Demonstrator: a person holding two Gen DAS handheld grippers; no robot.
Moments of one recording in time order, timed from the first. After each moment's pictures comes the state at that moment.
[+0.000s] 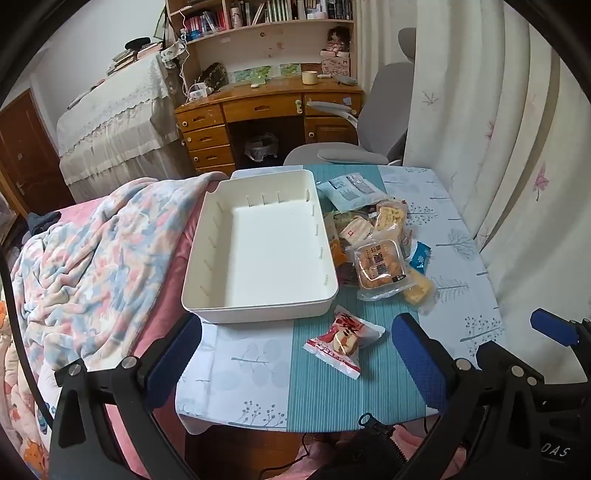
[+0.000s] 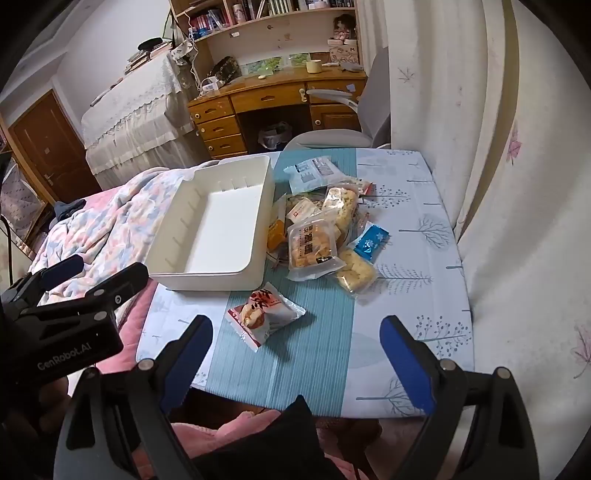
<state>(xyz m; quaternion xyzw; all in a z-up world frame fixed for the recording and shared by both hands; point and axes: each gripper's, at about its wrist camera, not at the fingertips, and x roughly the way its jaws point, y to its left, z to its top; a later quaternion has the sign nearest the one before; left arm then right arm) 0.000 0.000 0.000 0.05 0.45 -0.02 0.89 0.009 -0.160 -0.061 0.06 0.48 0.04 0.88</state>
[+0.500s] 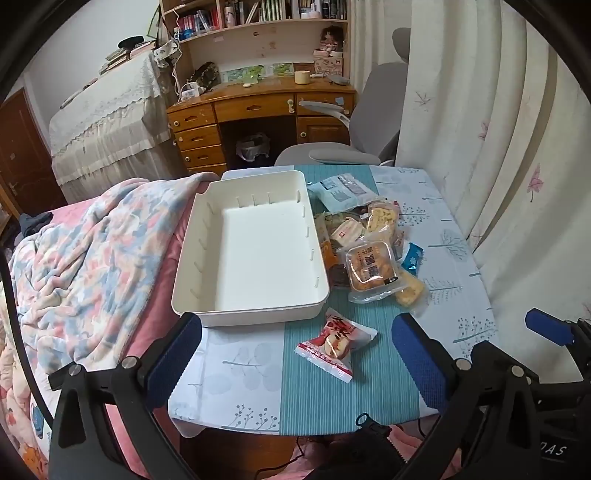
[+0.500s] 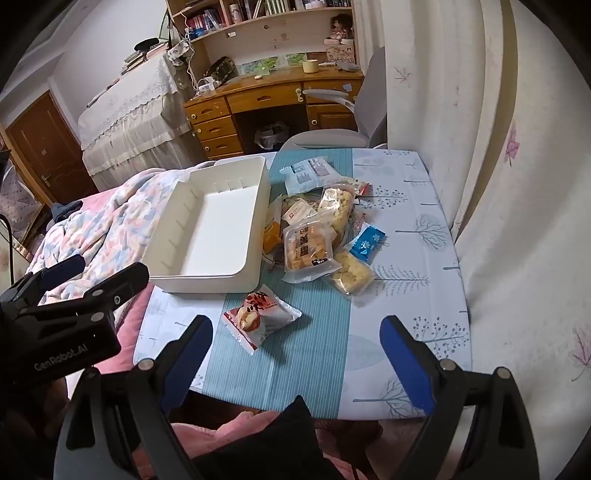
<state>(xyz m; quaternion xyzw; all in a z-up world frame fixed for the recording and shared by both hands) 0.002 0.002 -0.004 0.04 0.45 -0.04 0.89 0.013 -0.162 -0.062 0.06 0.48 0.04 0.87</state>
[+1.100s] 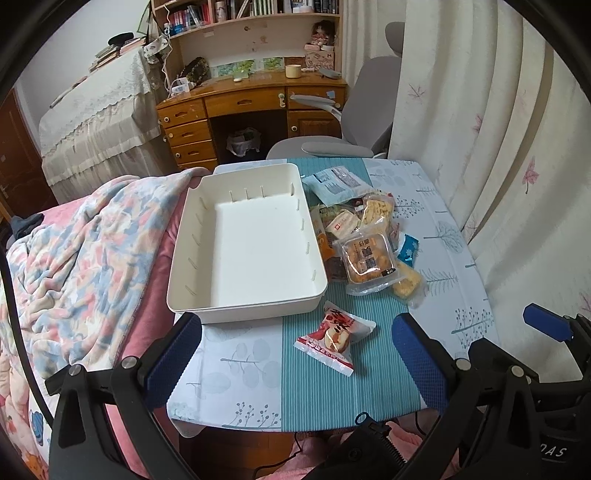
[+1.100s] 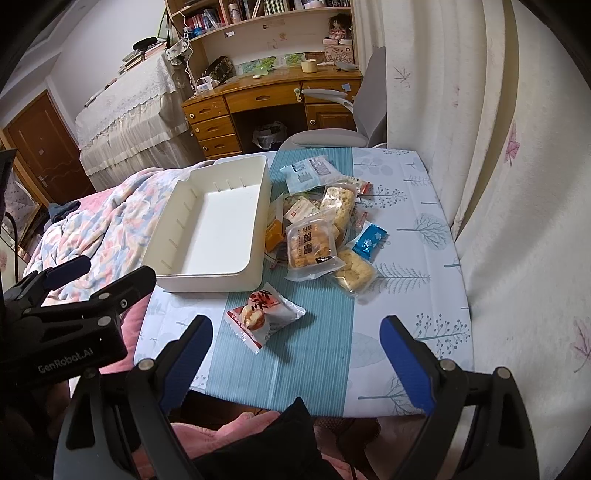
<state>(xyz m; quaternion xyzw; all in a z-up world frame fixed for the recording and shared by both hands) 0.003 0.011 -0.009 0.04 0.46 -0.07 0.88 0.006 -0.151 -0.059 0.06 0.48 0.04 0.87</state>
